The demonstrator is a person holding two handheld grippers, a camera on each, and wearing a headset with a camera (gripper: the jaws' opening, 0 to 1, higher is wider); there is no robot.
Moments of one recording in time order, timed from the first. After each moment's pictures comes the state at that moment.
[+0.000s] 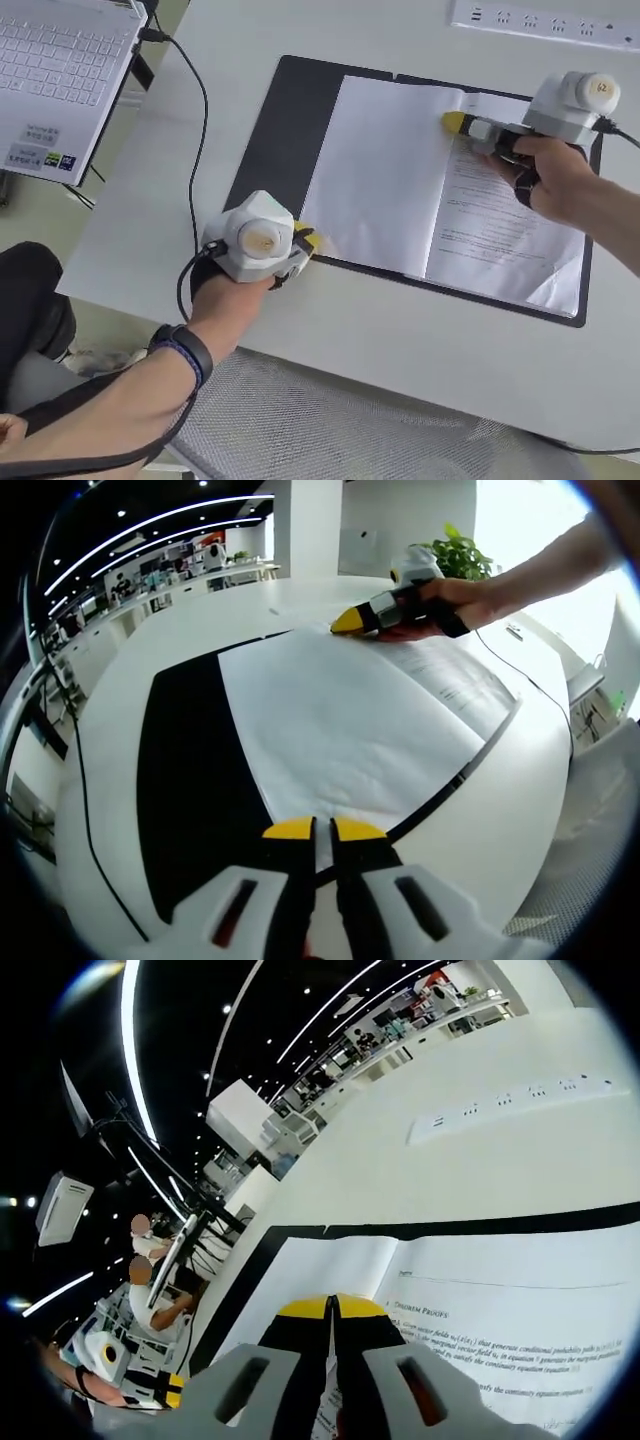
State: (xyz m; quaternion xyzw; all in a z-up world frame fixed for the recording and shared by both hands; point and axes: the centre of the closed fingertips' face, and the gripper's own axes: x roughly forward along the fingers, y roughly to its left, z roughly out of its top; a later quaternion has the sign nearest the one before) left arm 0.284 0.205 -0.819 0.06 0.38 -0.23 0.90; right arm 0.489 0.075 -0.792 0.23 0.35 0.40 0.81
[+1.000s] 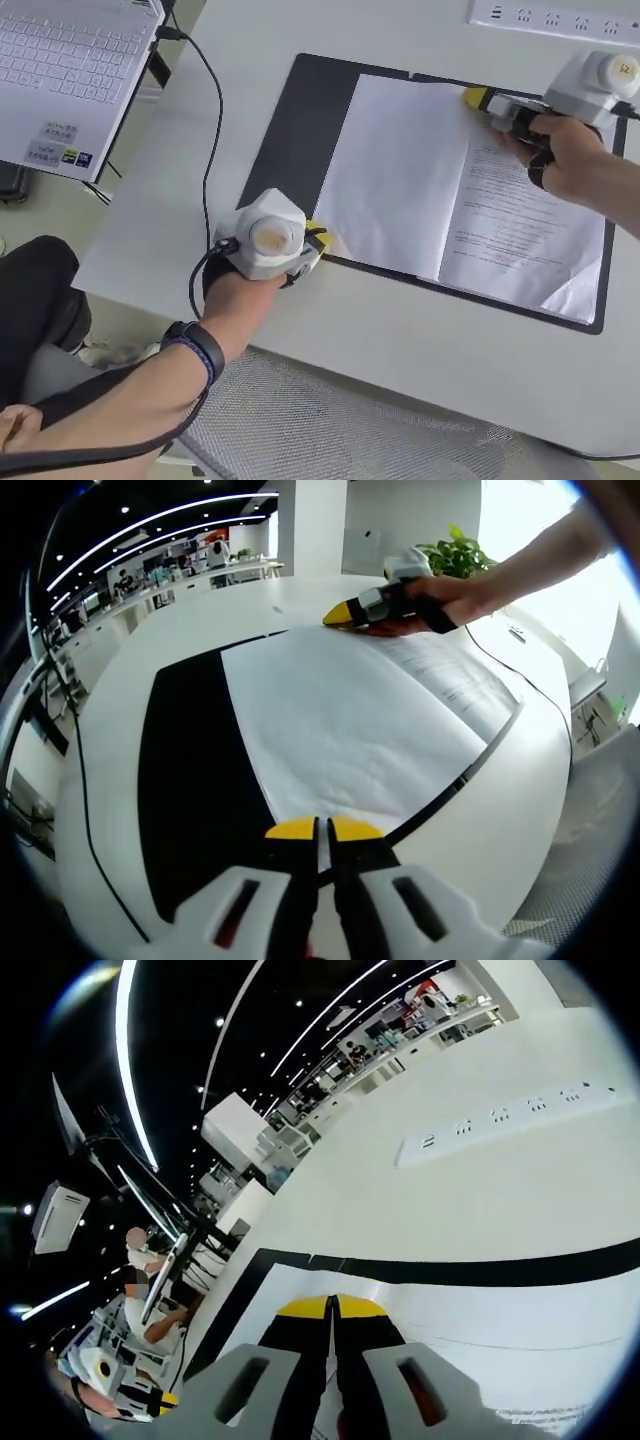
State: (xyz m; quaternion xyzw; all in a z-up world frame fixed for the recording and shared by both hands) left arm 0.281 0.202 -0.804 0.06 0.38 -0.22 0.90; right arm 0.524 0.071 -0.806 0.24 0.34 0.39 0.82
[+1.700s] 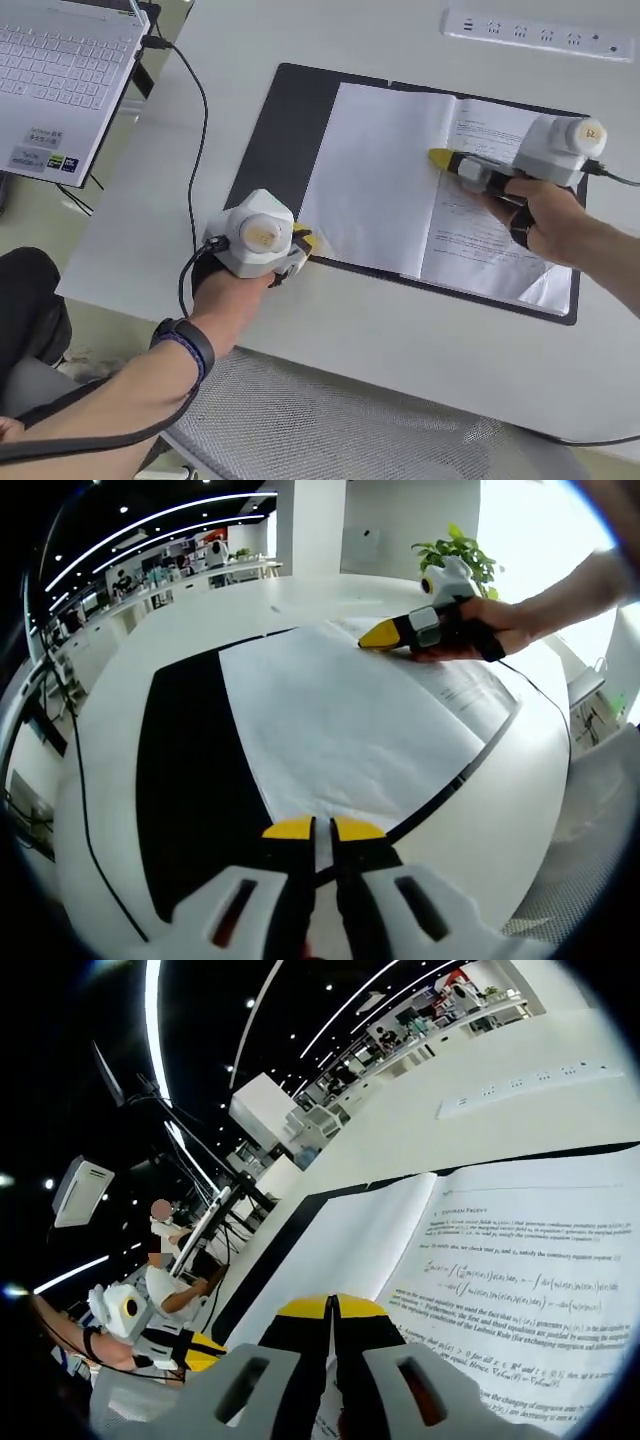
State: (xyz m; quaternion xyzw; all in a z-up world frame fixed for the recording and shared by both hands) left arm 0.279 0.200 -0.804 0.06 0.38 -0.23 0.89; right arm 0.425 0.077 -0.793 0.23 0.34 0.44 0.80
